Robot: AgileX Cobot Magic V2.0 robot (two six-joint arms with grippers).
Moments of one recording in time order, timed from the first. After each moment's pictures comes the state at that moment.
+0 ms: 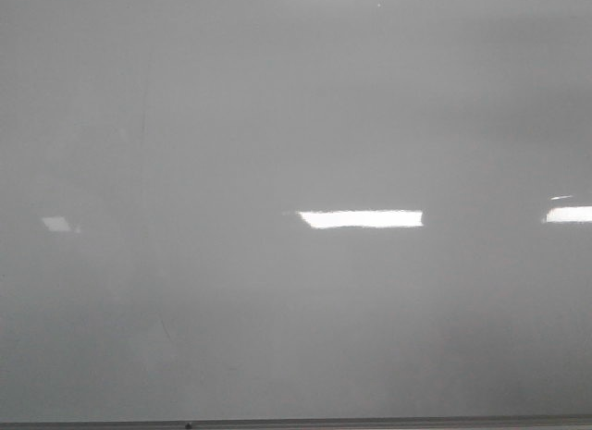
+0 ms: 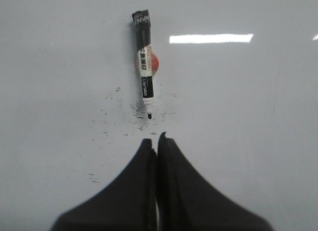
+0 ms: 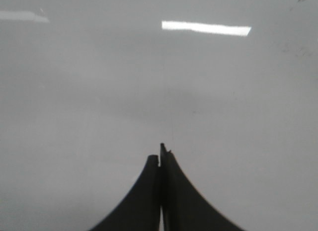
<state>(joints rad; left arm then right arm) 0.01 0.56 -0.67 -0.06 0.60 0.05 0.06 0.67 -0.67 0.04 0.52 -0.03</state>
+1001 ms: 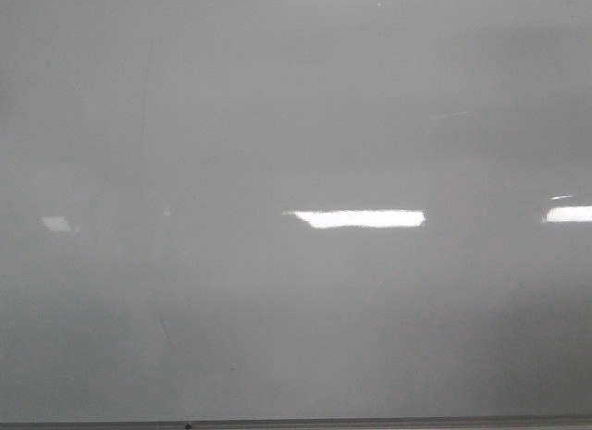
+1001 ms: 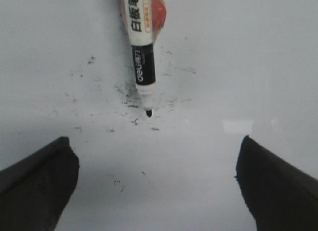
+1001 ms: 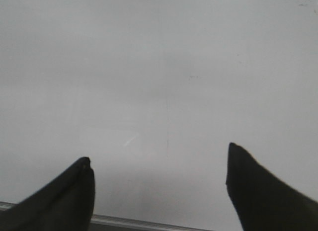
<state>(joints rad) 0.01 1.18 -0.84 -0.06 0.45 0.05 0.06 0.73 -0.67 0.01 0.56 -0.03</state>
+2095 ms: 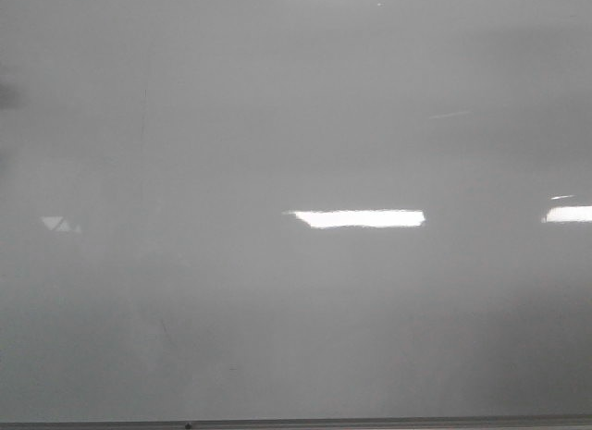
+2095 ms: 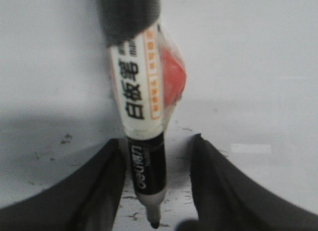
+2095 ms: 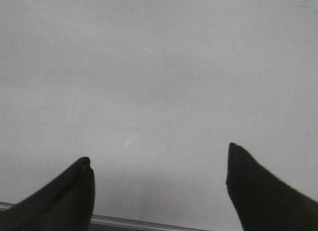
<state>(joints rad) 0.01 1.45 -0.89 -0.06 0.18 0.05 0.06 0.73 -0.67 0.01 0.56 -0.03</state>
